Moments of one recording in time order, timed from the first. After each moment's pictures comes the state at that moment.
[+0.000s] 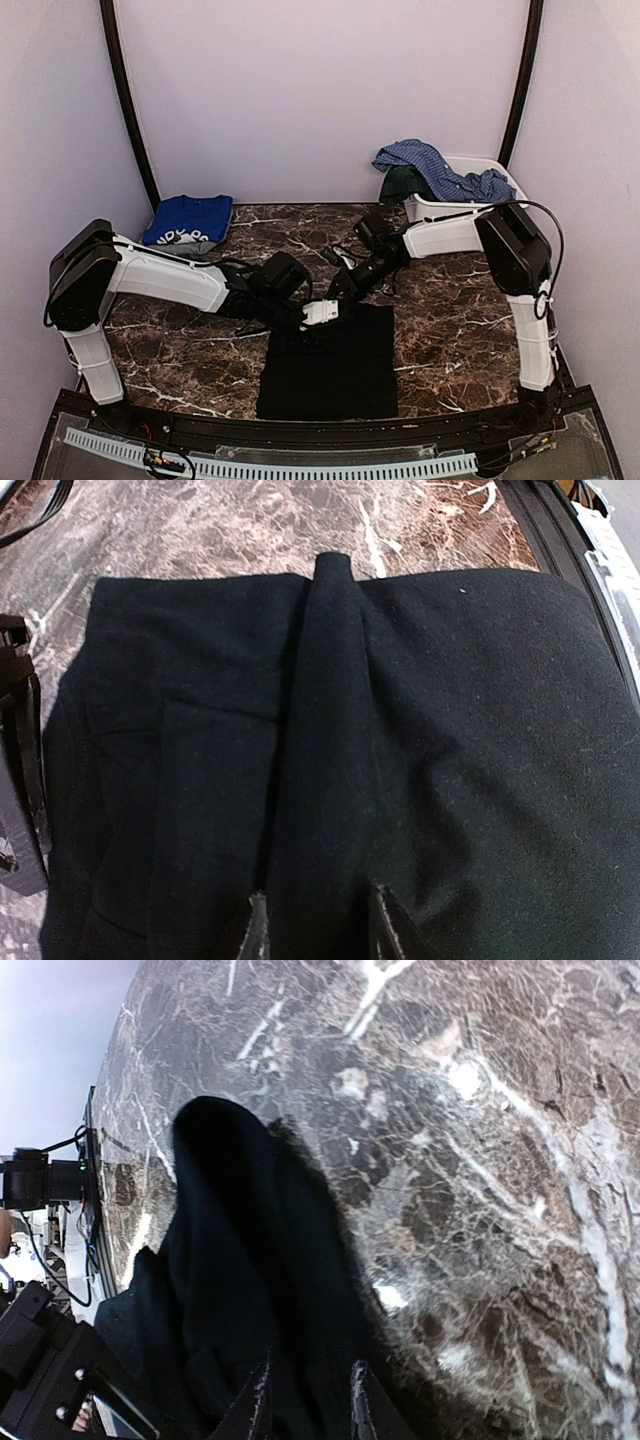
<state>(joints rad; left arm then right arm) -0.96 1.82 1.07 -0.18 0.39 0.48 0.67 2.19 1.51 -0.43 -0.78 0.15</state>
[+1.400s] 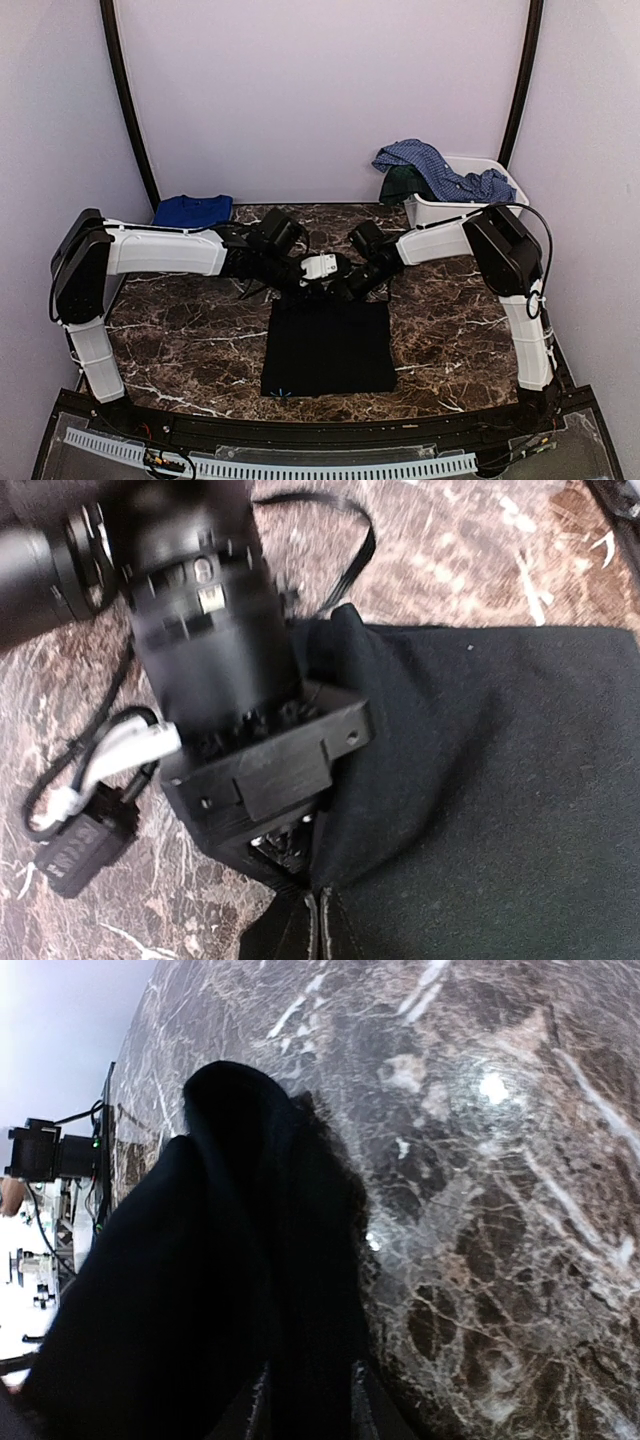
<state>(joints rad) -0.85 1.83 1.30 -0.33 0.27 0.57 0.68 2.25 1.51 -0.37 -0.84 0.11</state>
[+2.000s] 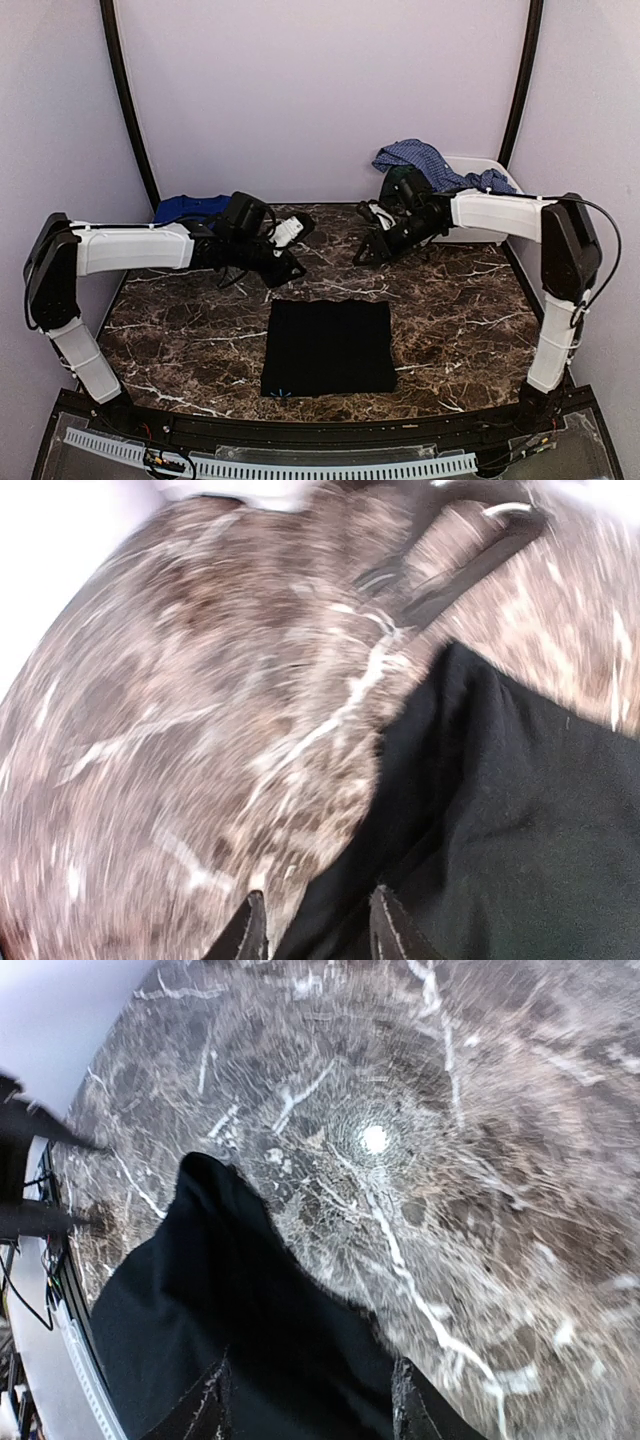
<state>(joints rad) -0.75 1.74 1.22 -0.23 0.17 0.28 0.55 1.96 1.51 -0.59 -0.59 0.04</state>
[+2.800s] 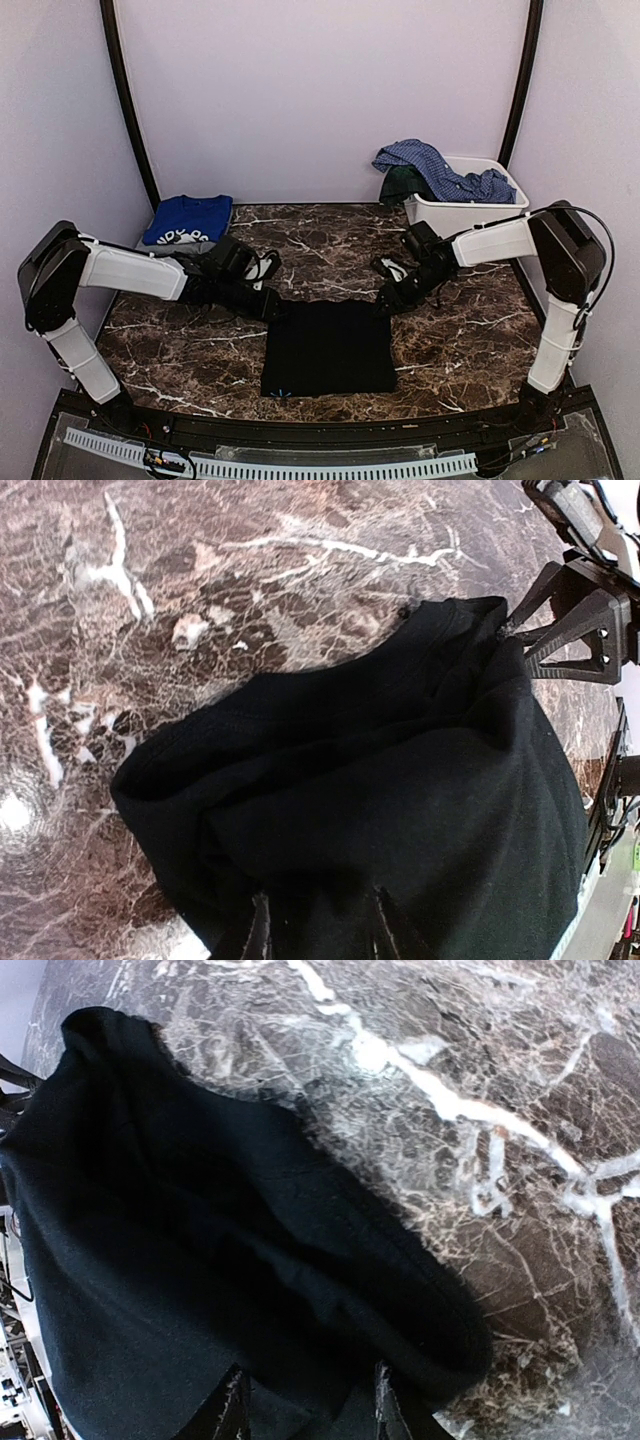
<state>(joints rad) -0.70 1.65 0.86 -0.09 0.30 -0.45 0.54 1.86 1.09 -0.43 -0.58 0.13</state>
